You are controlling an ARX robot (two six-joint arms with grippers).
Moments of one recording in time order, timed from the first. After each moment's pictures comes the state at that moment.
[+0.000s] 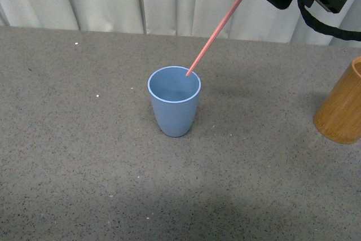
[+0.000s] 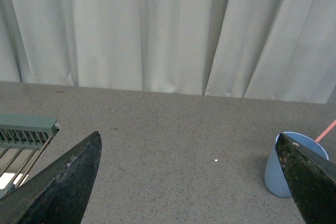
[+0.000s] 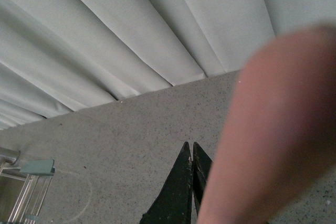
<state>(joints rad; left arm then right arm) 0.00 0.00 0.02 0.00 0.00 0.00 0.40 1.79 0.94 0.51 0.03 0.64</state>
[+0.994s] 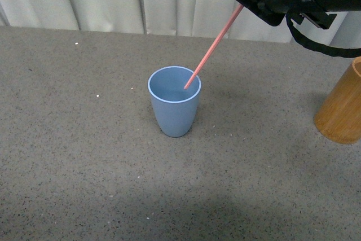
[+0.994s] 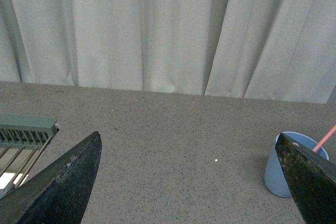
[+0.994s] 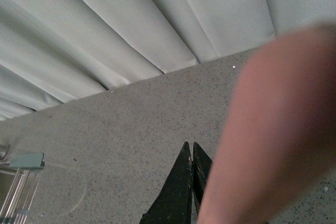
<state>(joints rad) 0.00 0.00 0.02 0.00 0.00 0.00 0.41 1.84 0.94 0.52 0.04 0.64</state>
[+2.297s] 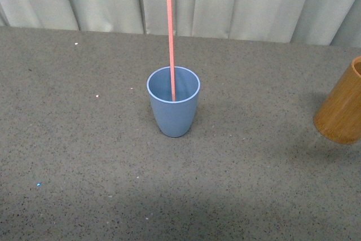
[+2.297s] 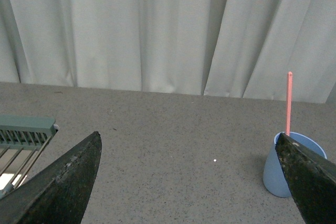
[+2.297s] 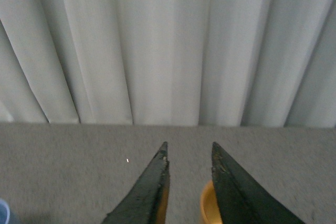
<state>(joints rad) 0.00 0.00 0.02 0.00 0.00 0.00 0.20 1.18 0.19 0.93 0.19 0.02</state>
